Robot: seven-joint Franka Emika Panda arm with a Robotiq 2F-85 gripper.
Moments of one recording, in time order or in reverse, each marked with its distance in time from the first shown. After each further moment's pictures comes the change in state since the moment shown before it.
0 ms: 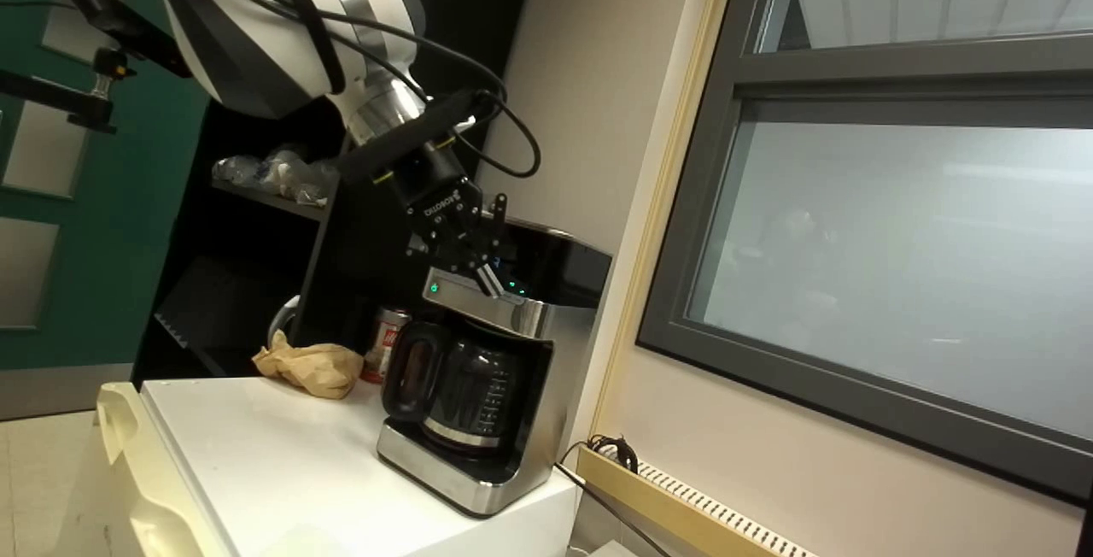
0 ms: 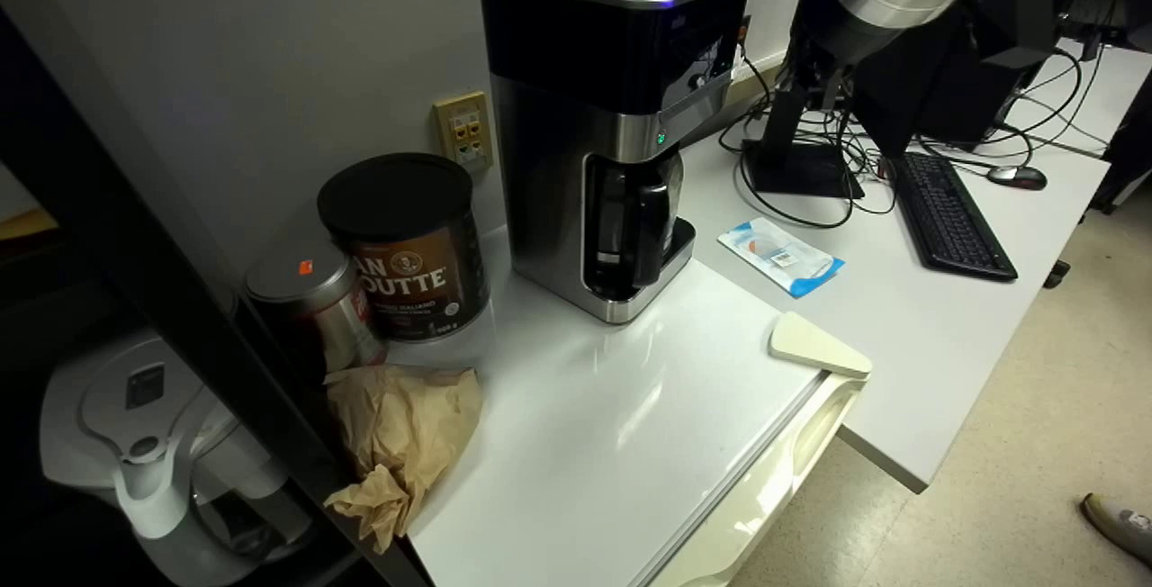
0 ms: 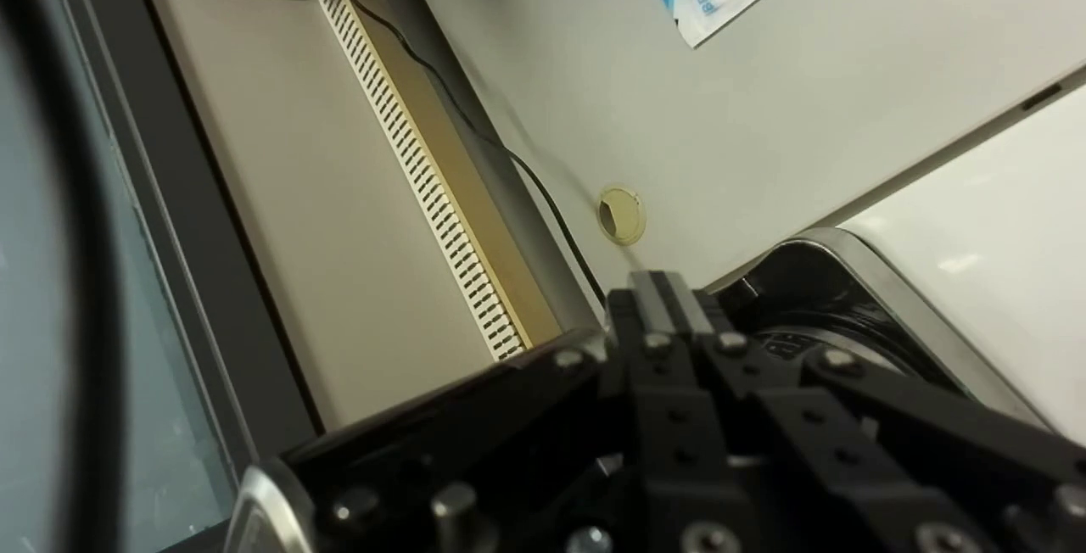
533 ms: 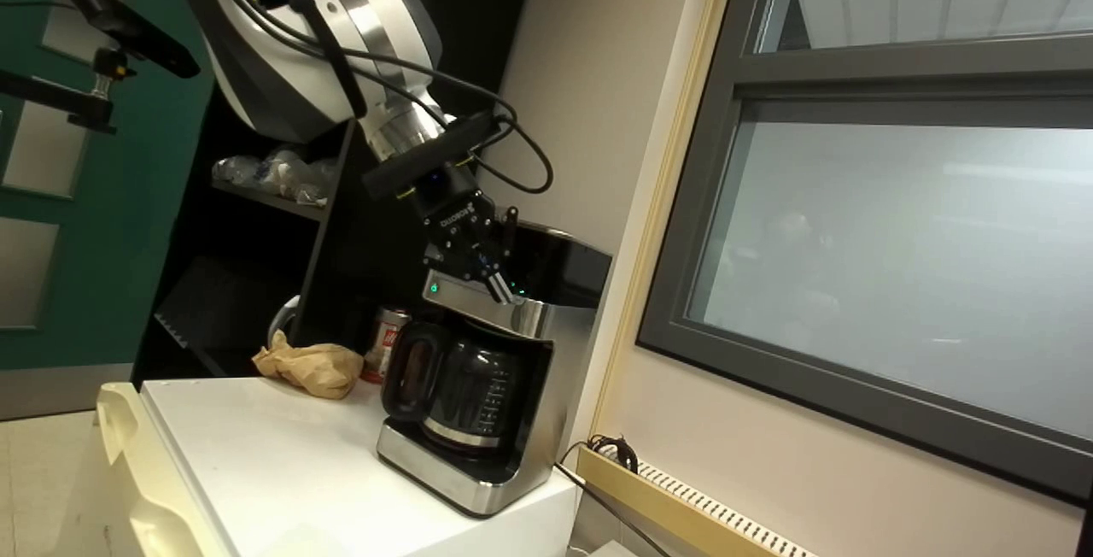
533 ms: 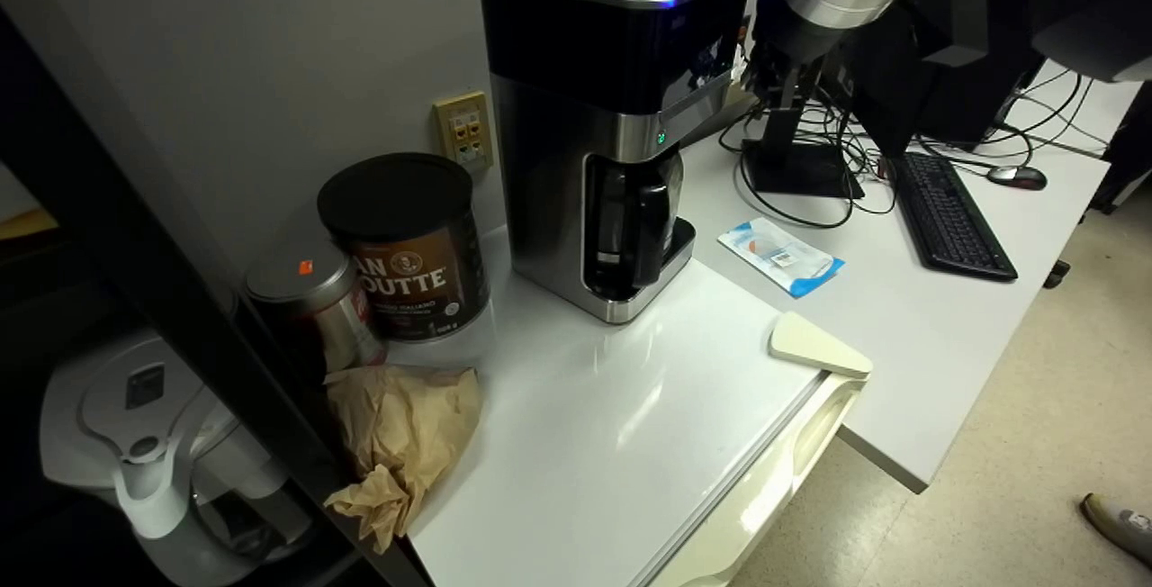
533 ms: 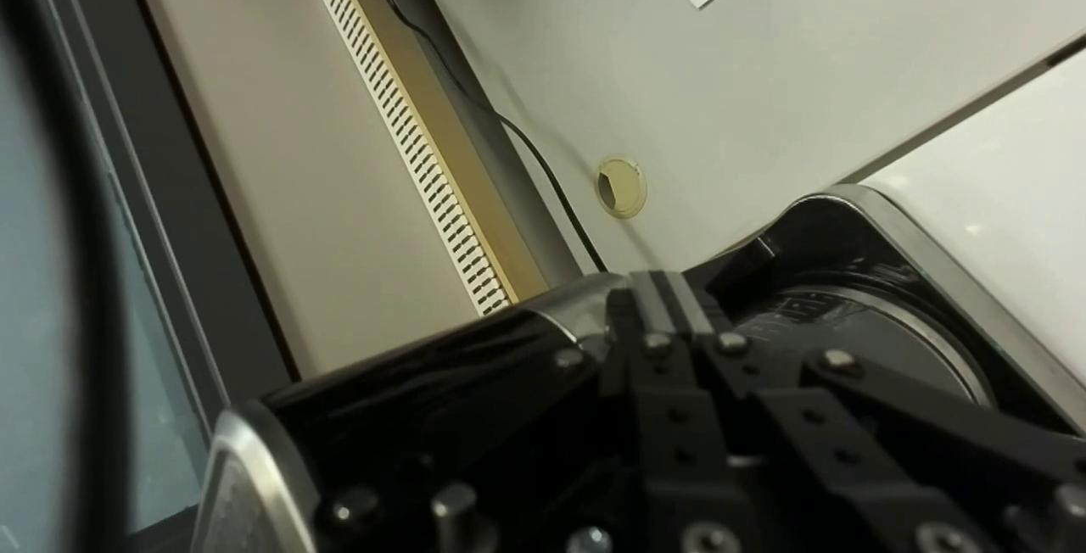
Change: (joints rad) arm 0.020 0.096 -0.014 0.135 0.062 -0.001 -0.074
